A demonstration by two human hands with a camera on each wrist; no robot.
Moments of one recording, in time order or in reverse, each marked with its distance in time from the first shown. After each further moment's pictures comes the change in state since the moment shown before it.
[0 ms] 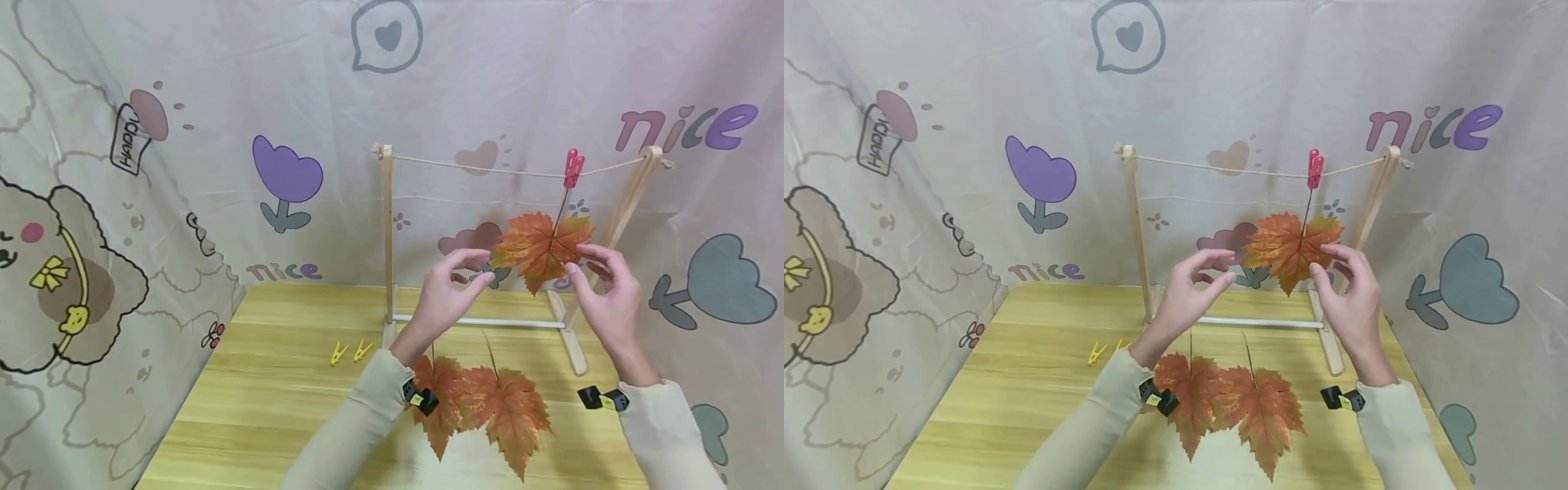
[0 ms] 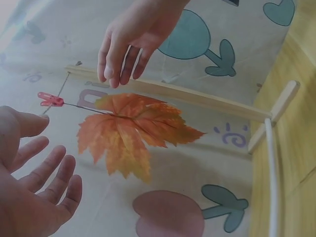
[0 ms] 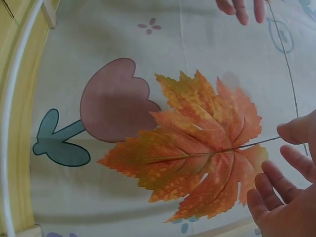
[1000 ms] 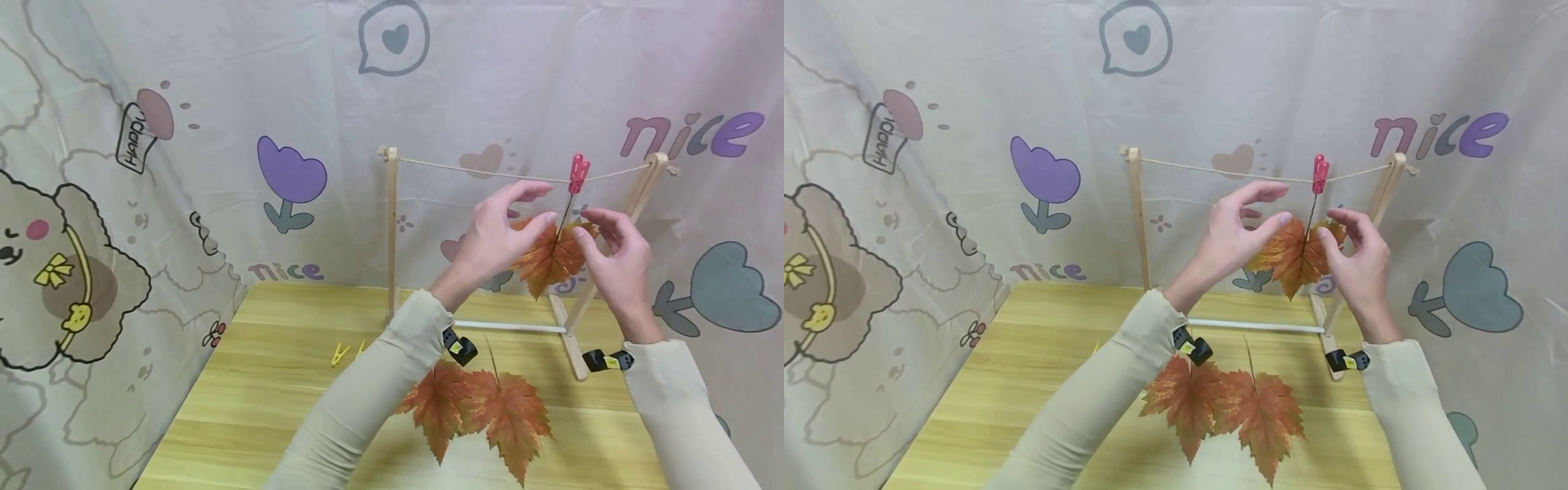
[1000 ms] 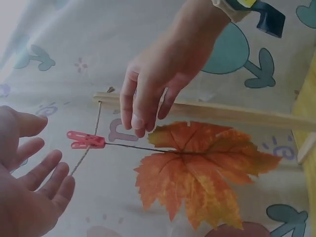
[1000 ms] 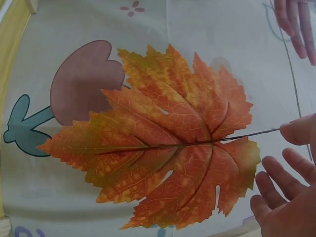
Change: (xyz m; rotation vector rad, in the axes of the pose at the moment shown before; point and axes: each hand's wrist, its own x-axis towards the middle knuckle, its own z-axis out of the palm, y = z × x) left_hand 0.091 0.069 0.017 0.091 -0.106 0.050; right_hand 0.057 -0.009 0.001 -0.067 -0.062 0.072
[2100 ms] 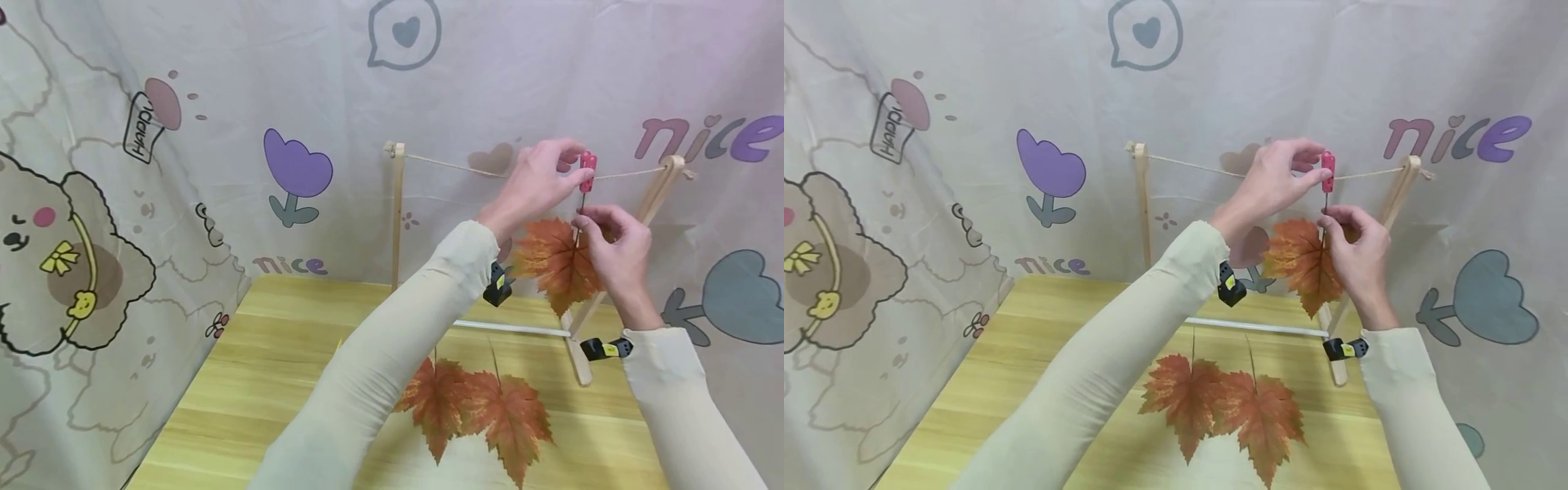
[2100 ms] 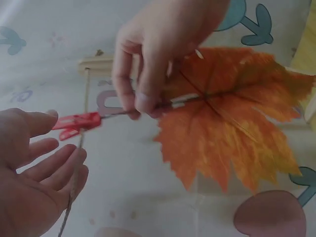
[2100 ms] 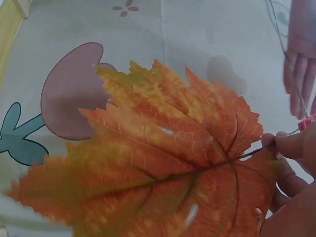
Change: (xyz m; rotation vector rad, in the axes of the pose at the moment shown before) left_hand 0.094 0.015 0.015 0.241 -0.170 -0.265; right_hand 0.023 0.000 0.011 -0.033 0.017 0.027
